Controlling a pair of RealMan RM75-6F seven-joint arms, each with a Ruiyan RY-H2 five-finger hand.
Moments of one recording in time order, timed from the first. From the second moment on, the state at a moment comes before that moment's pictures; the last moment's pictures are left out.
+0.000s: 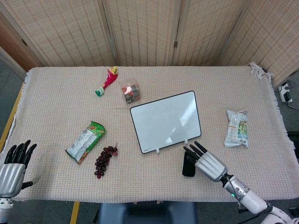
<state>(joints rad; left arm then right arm) -0.07 -1.16 -0.01 -1.56 1.55 1.52 0.16 0.43 -1.28 -0.05 -1.53 -1.76 1.02 -0.47</state>
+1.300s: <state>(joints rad) -0.06 -1.14 0.00 -1.57 1.56 1.54 0.13 0.49 -1.41 -0.04 -1.44 -1.70 1.05 -0.52</state>
